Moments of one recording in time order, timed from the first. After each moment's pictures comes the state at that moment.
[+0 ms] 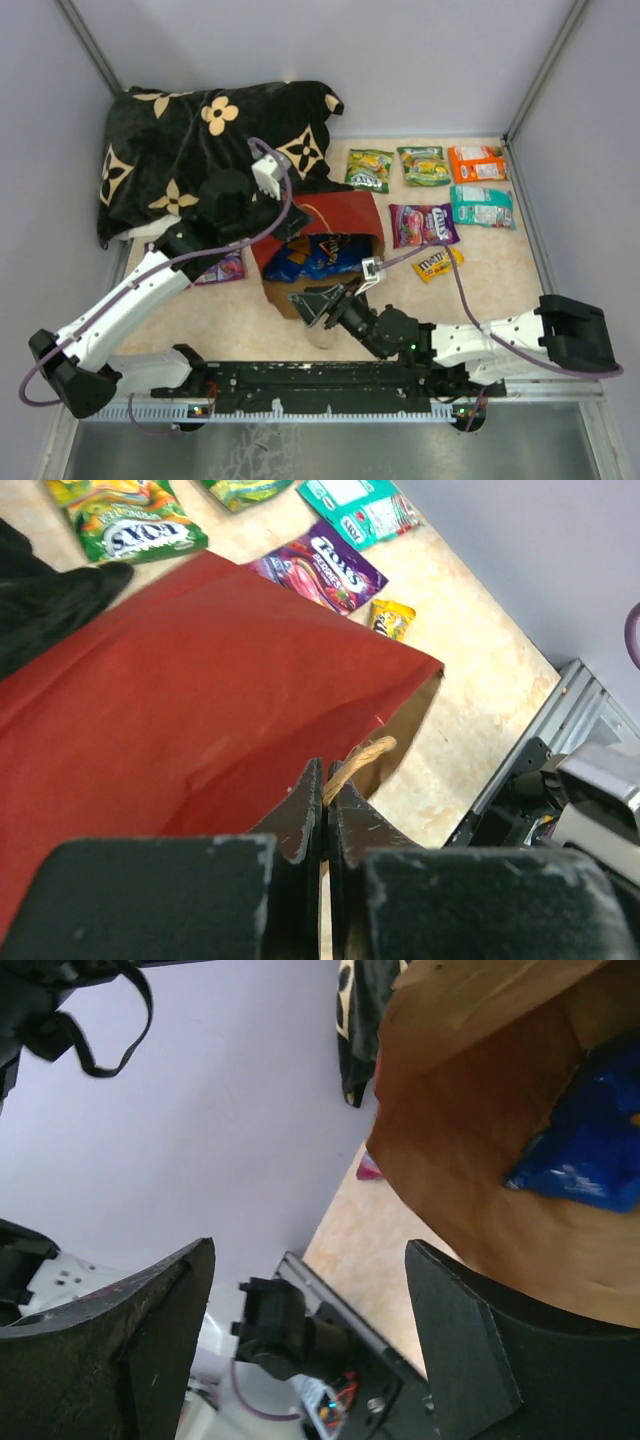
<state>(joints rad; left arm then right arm) -0.67 1.16 1.20 -0.35 0.23 -0.33 1.42 1.09 0.40 0.87 0.58 0.79</state>
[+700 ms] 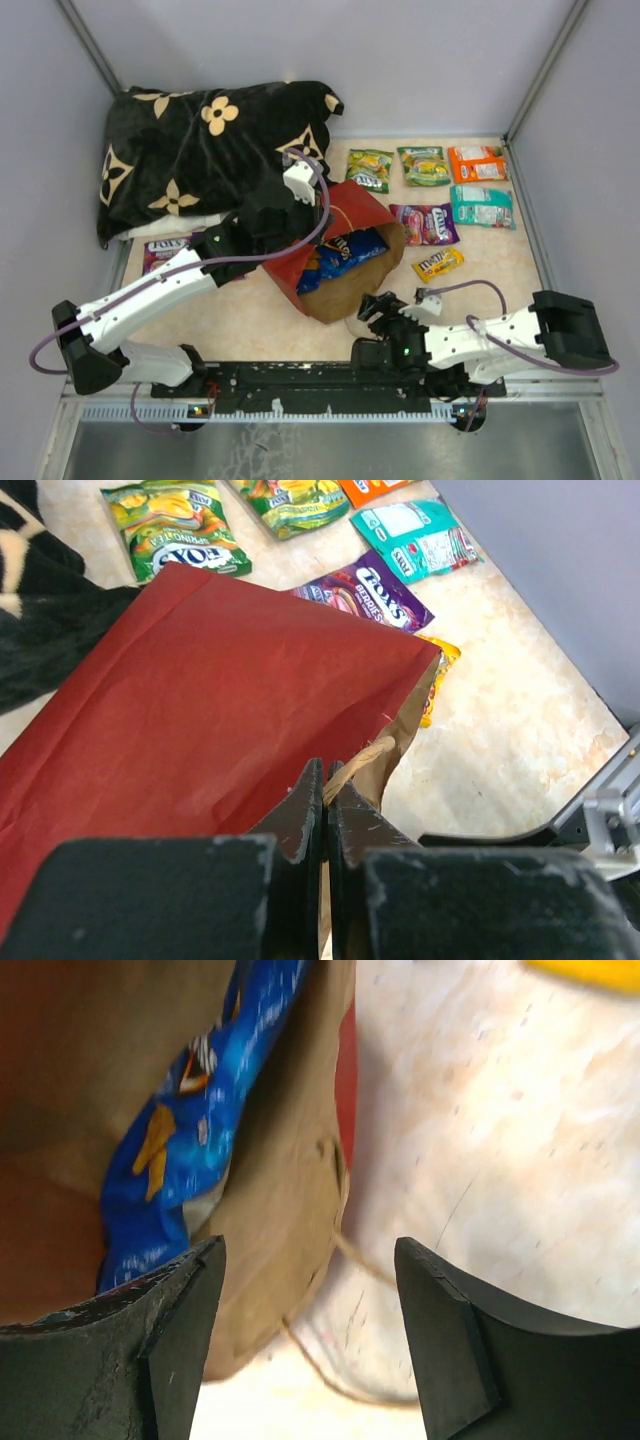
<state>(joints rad) -0.95 1.28 1.27 -0.31 -0.22 -0.37 1.56 1.18 0.50 -0.66 1.24 2.04</state>
